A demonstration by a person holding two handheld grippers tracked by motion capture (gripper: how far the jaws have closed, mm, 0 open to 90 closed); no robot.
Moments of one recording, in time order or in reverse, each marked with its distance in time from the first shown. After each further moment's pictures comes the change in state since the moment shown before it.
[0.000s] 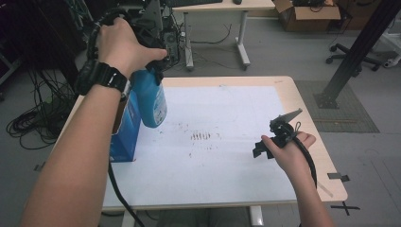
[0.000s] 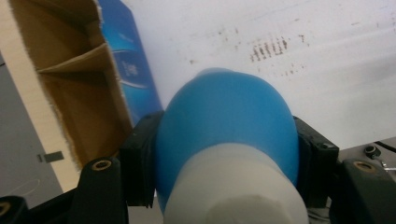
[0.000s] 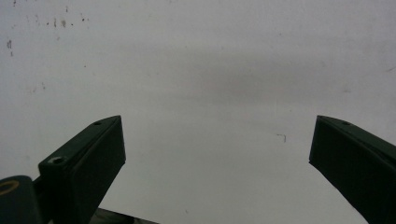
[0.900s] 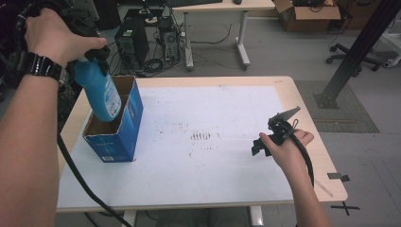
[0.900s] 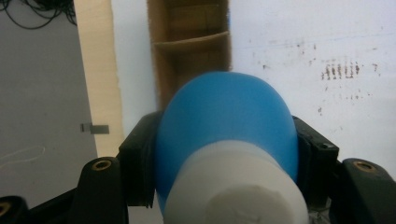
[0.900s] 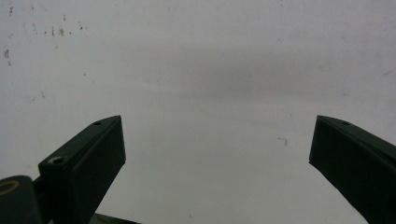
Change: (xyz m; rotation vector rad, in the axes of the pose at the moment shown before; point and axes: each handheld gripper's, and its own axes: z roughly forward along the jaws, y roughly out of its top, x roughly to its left) left arm 0.115 -0.021 -0.005 -0.014 0.049 -0.203; right arm 0.005 0.006 0.000 0.010 -0.022 0.023
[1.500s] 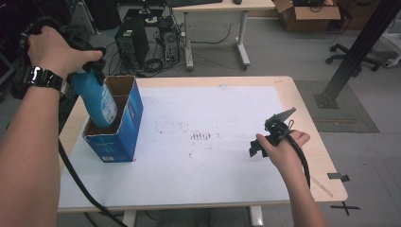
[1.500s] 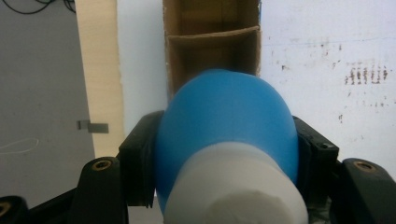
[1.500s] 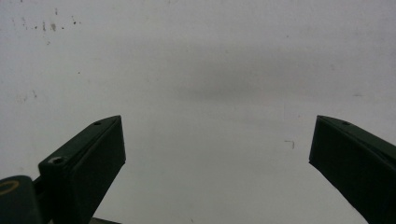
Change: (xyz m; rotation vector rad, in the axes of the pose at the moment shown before) left arm 0.018 0.004 0.047 0.035 -0.004 -0.033; right arm 0.004 0.002 0.010 0.022 -0.014 -0.004
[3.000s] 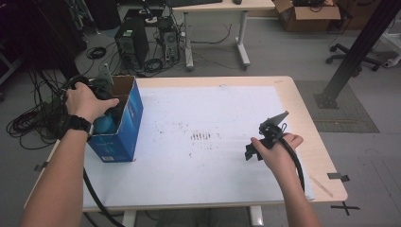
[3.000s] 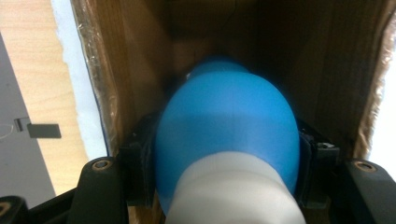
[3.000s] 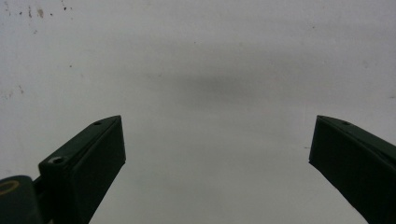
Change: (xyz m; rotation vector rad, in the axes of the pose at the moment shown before) left arm 0.002 -0.013 0.140 0.140 -0.021 0.015; right arm 0.007 0.000 0.018 0.029 -0.003 -0.014
